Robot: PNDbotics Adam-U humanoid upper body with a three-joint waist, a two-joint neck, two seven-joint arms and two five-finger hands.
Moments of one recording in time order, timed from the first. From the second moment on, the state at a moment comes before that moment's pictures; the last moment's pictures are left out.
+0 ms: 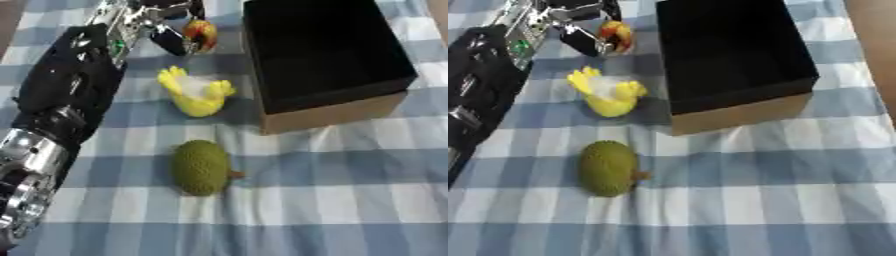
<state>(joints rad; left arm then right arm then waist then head) -1.43 0.18 -0.03 -0.61 -1.13 -0.44 -0.35 -0.18 -0.37 -0.28 -1.99 -0.03 -0.55 0.04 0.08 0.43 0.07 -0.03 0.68</state>
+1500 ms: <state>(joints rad) -1.48 0.03 -0.08 -0.77 -1.03 -0.42 -0.39 -0.19 -0.38 -0.28 -1.99 -0.05 -0.54 0.04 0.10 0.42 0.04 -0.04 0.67</state>
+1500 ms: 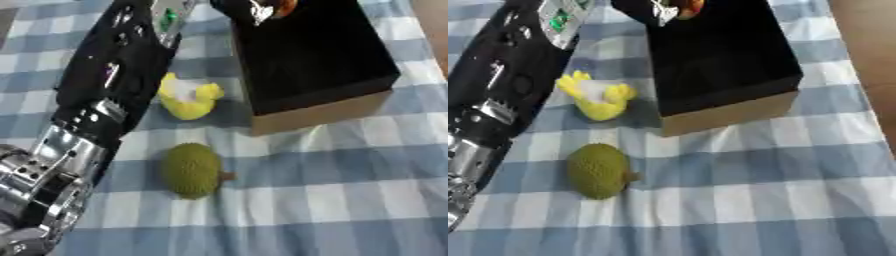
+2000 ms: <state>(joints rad) -1.47 0.03 -0.08 -0.74 -1.05 -0.47 -0.40 -0.19 -0.38 -0.28 -1.99 -0.06 -0.54 0.04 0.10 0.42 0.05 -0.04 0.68</state>
